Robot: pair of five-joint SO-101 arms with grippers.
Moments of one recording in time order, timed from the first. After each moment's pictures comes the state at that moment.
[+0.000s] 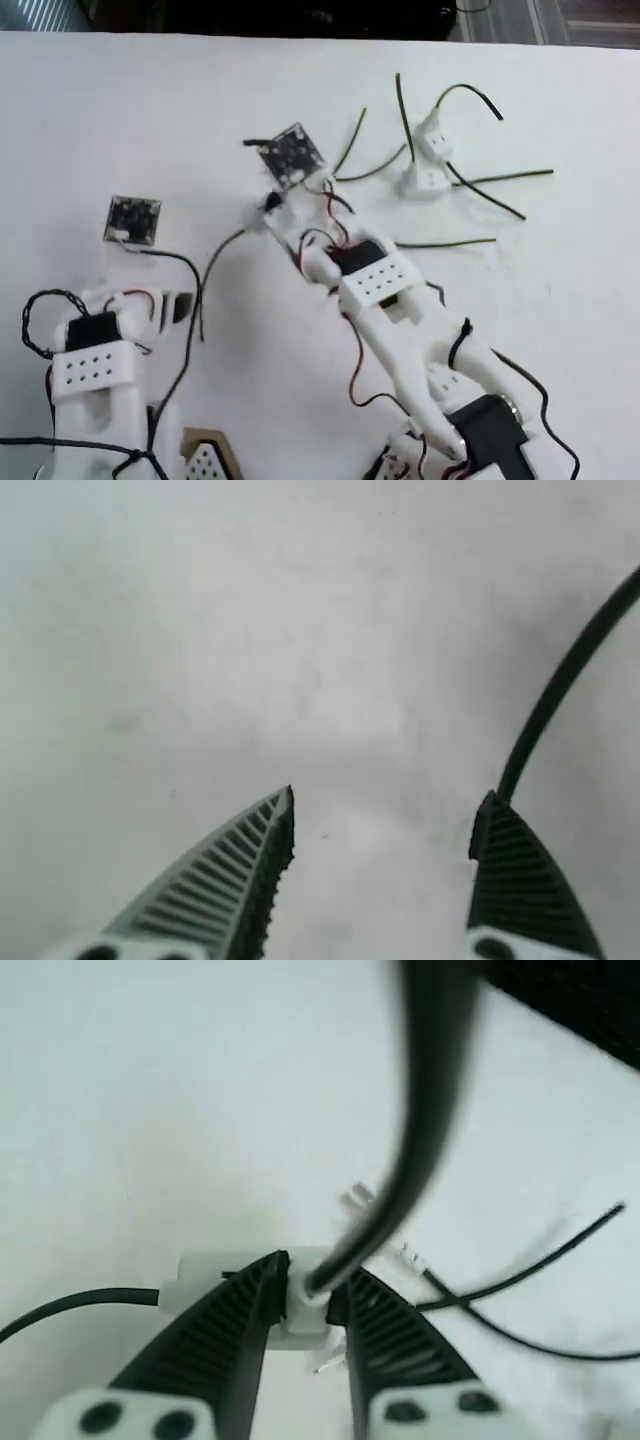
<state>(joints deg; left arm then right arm) -19.6 -54.6 73.3 53.4 -16.9 -32.2 -12.9 41.1 13.5 11.5</state>
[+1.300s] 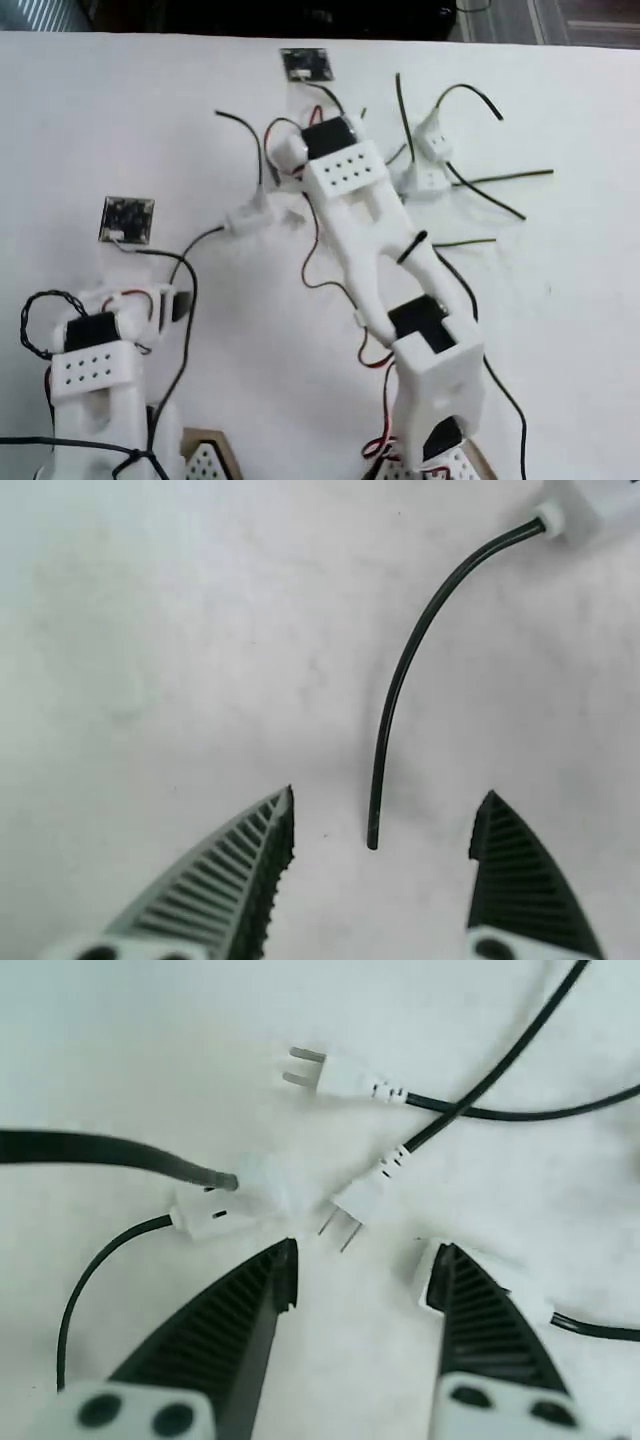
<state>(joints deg) -19.9 -54.6 73.3 53.4 -16.1 -28.6 22.5 -25.1 77.9 -18.0</state>
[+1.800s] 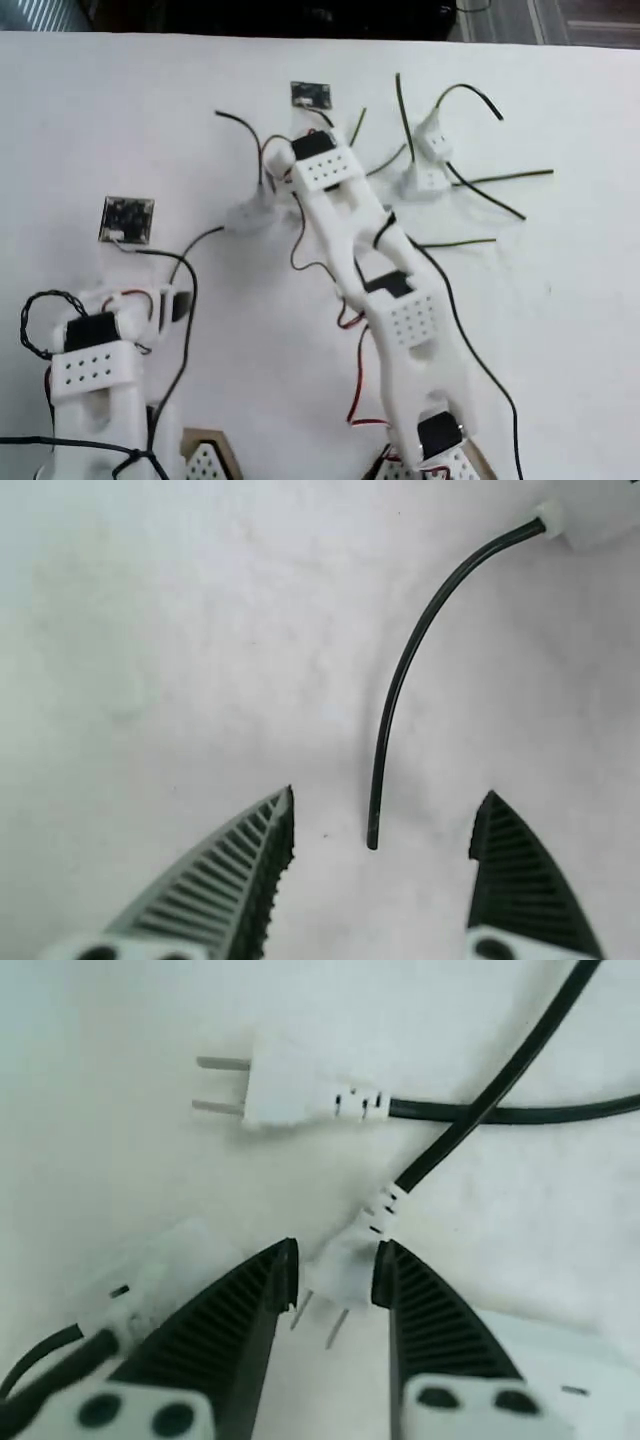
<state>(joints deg) -19.9 -54.6 73.3 53.4 -16.1 -27.3 44.9 -37.0 73.8 -25.3</state>
